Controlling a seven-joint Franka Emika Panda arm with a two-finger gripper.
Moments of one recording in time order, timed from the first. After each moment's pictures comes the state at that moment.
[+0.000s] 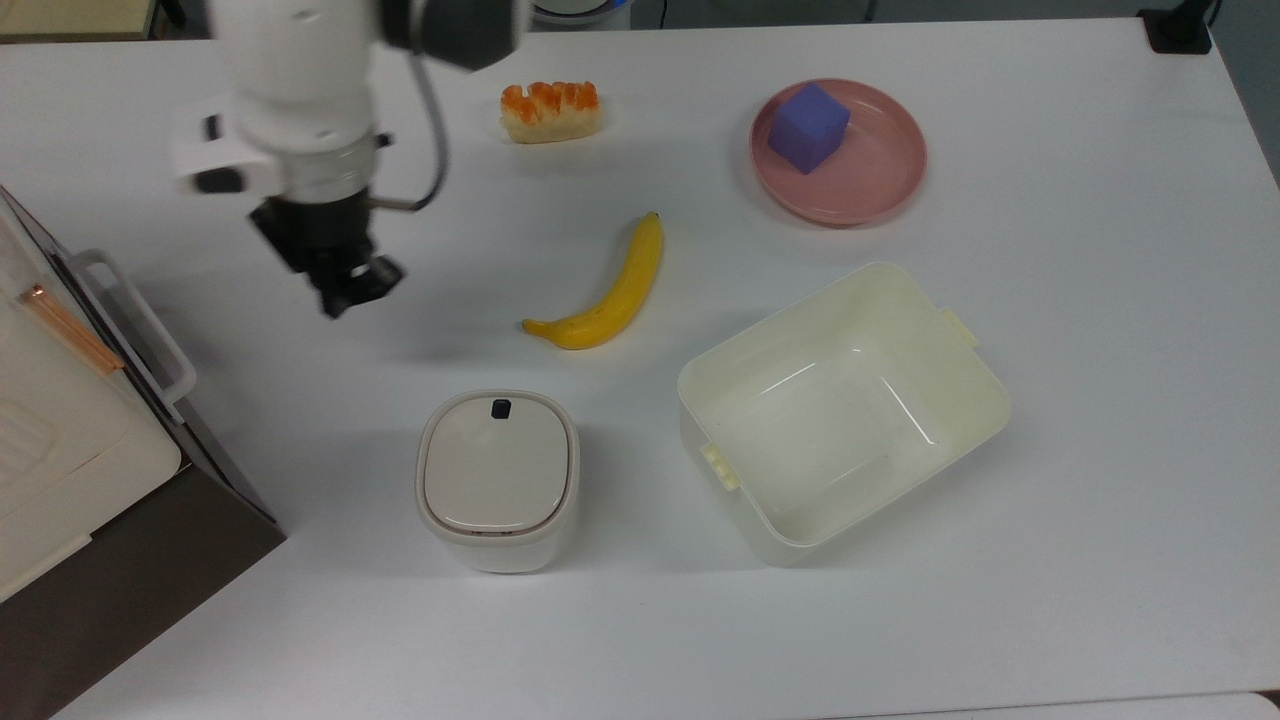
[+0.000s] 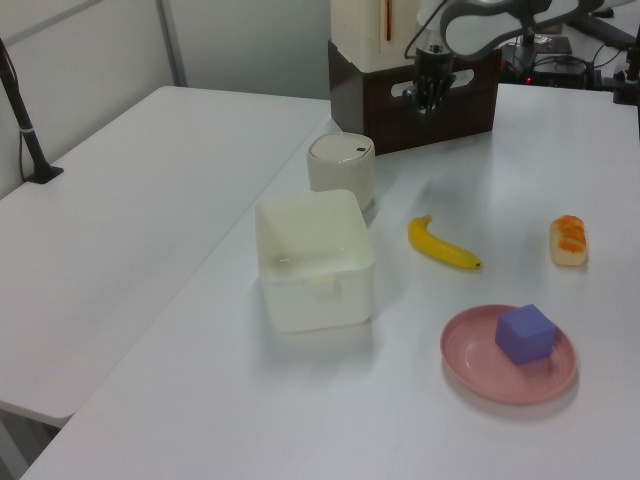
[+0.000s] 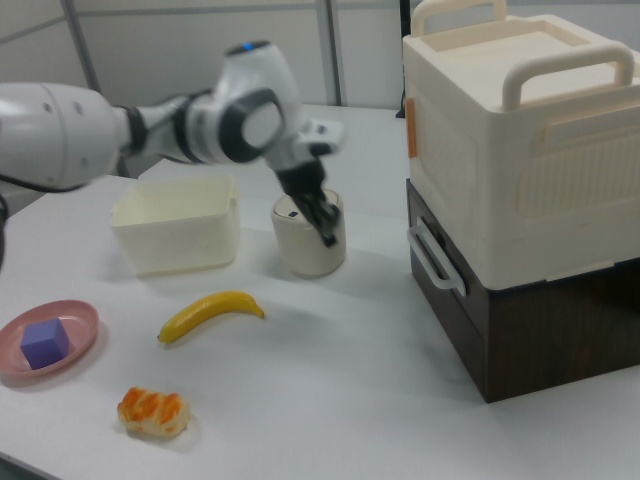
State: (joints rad) arm -0.12 0.36 -0.05 -1.56 -0.17 2.10 0.40
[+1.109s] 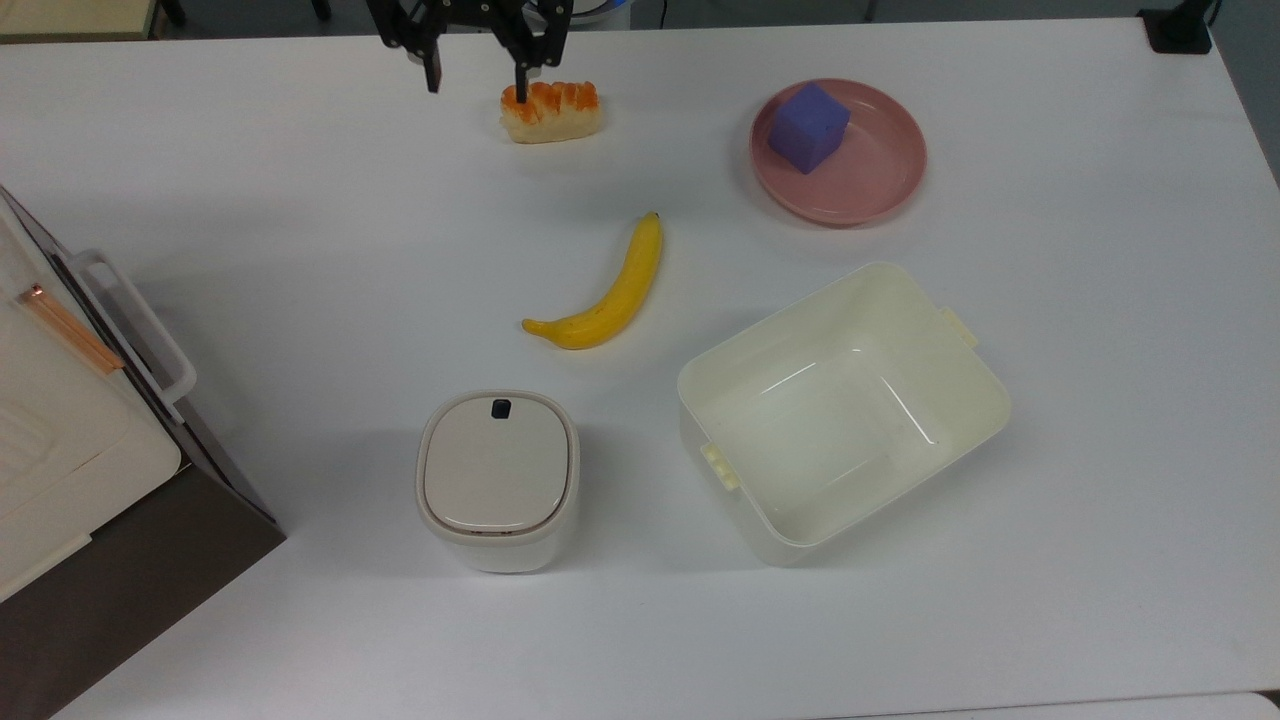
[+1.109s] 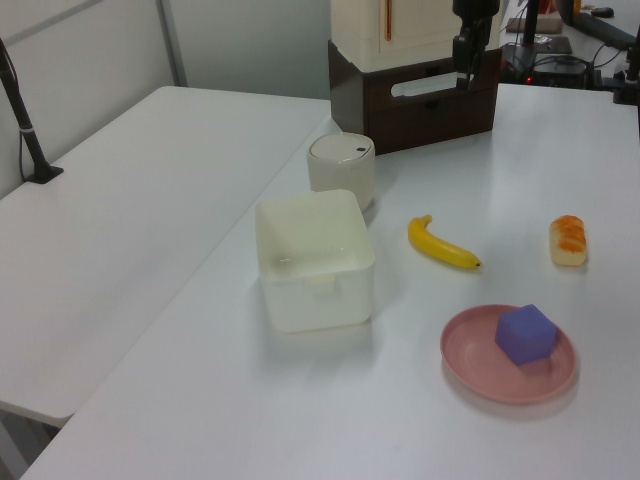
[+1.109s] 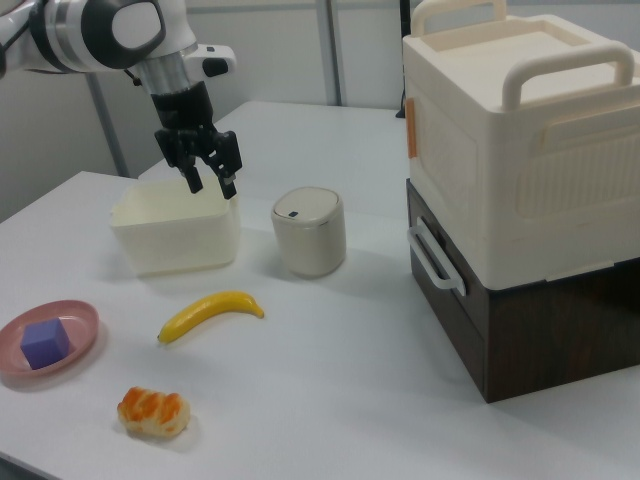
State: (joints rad) arm 0.04 0.03 -0.05 -1.61 -0.09 1.69 0.06
